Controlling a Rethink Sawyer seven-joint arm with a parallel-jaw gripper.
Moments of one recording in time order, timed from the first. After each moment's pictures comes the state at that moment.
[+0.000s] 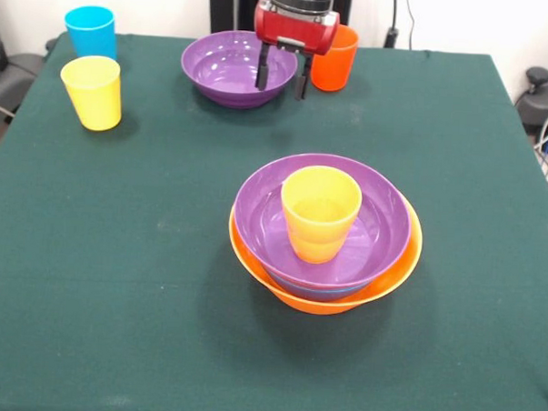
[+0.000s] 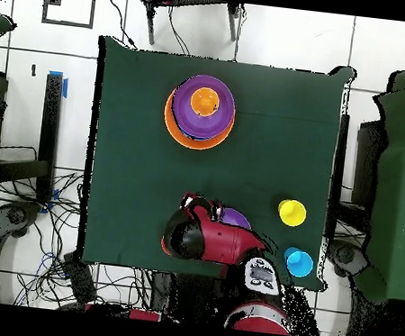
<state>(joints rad) -0.22 -0.59 -0.10 2.02 -0.20 -0.09 1.90</state>
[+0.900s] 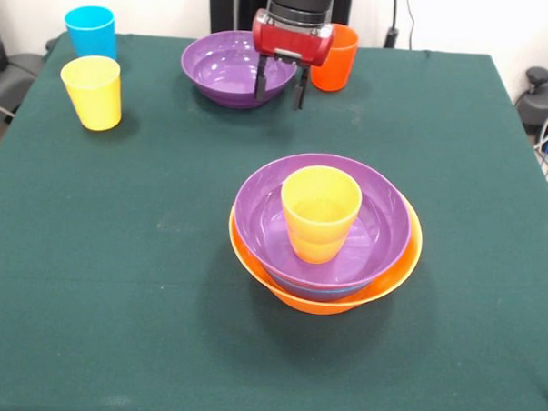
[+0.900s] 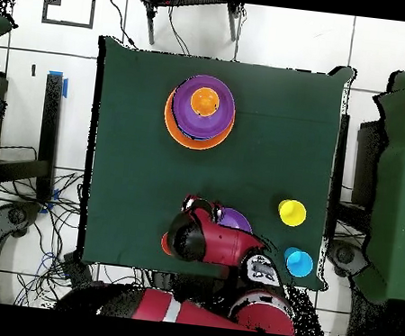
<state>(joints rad) -0.24 -0.53 -0.10 2.02 -0.21 -0.17 1.90</state>
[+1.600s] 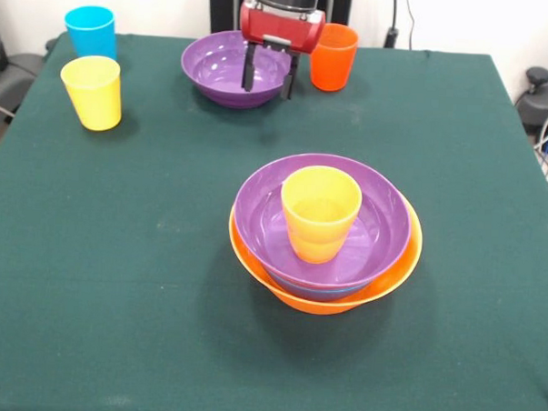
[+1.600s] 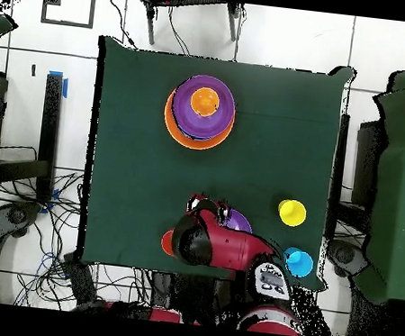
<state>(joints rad) -0.26 -0.59 -0.10 2.04 -0.25 -0.17 1.90</state>
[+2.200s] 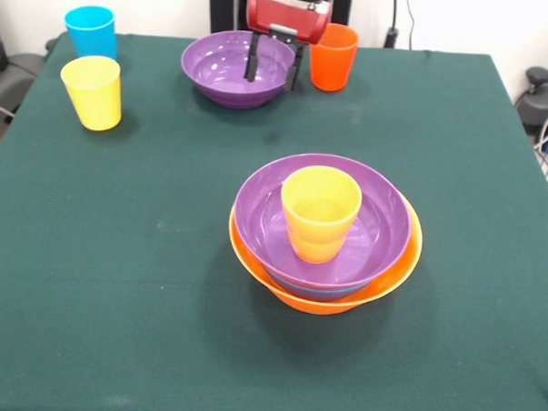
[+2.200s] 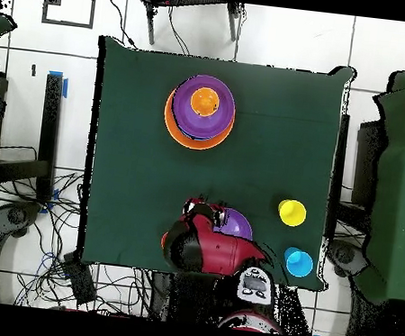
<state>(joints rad) -0.18 -0.59 -0.18 2.05 -0.25 -0.22 1.90</state>
